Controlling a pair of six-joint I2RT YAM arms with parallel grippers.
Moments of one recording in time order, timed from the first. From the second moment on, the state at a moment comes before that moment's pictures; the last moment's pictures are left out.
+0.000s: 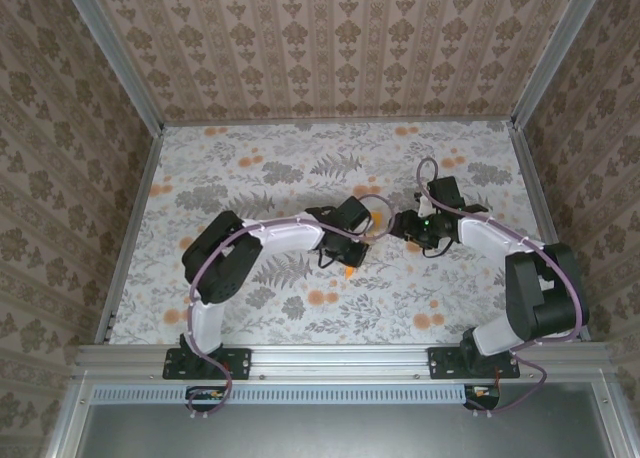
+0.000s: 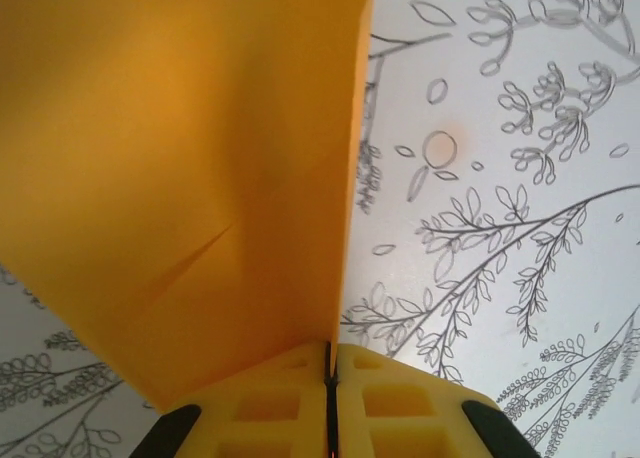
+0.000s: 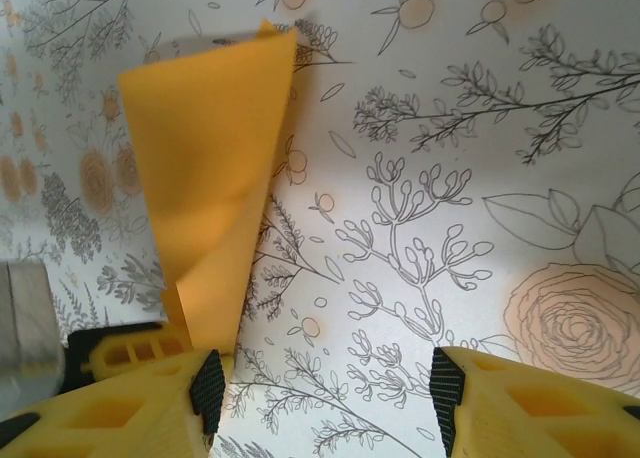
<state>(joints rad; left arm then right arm) -0.92 1.97 1.26 -0.44 0.22 -0.37 0.17 1.49 0.80 -0.39 -0.44 0.51</state>
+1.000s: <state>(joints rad) -0.76 1.84 0.86 0.25 0.55 -0.76 0.30 1.63 0.71 0.05 -0.51 0.64</state>
